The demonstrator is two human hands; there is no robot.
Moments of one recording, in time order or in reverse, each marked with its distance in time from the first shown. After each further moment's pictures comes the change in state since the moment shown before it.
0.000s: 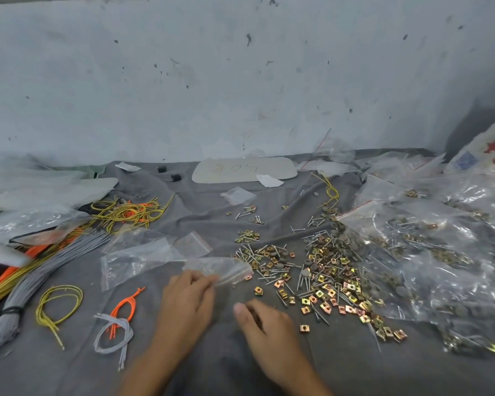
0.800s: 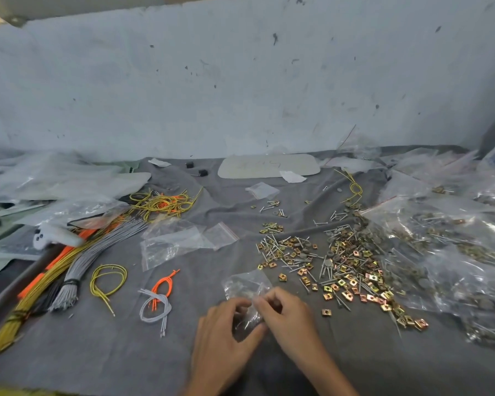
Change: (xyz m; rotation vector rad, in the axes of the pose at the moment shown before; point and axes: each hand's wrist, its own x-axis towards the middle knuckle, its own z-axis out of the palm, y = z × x) left_hand -0.087 0.020 0.001 -0.131 -0.072 -0.171; right_hand -0.008 -0.006 0.016 0.093 0.007 0.139
